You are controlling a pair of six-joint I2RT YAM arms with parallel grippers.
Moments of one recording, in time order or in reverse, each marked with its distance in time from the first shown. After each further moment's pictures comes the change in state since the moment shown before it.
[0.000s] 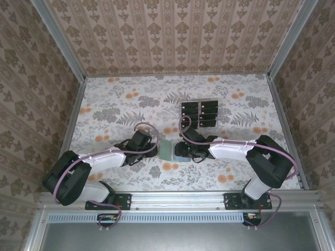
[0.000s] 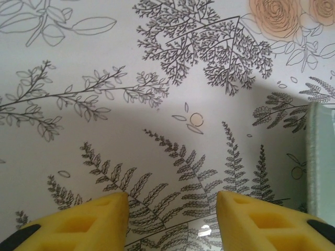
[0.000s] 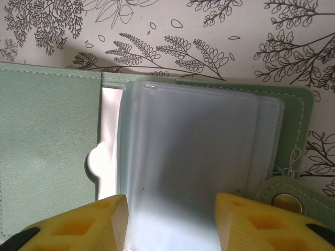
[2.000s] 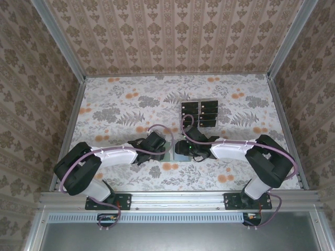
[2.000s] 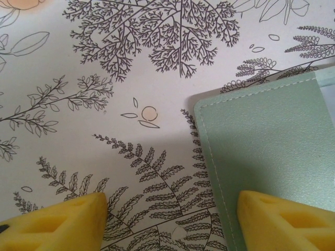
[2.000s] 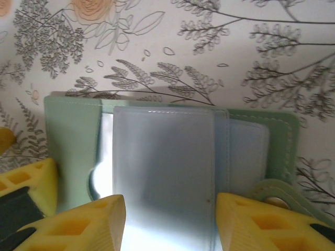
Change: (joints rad) left arm -0.160 0.137 0.145 -0.146 -0.189 0.115; right arm -0.031 0.007 -0.039 0.111 -0.026 0.005
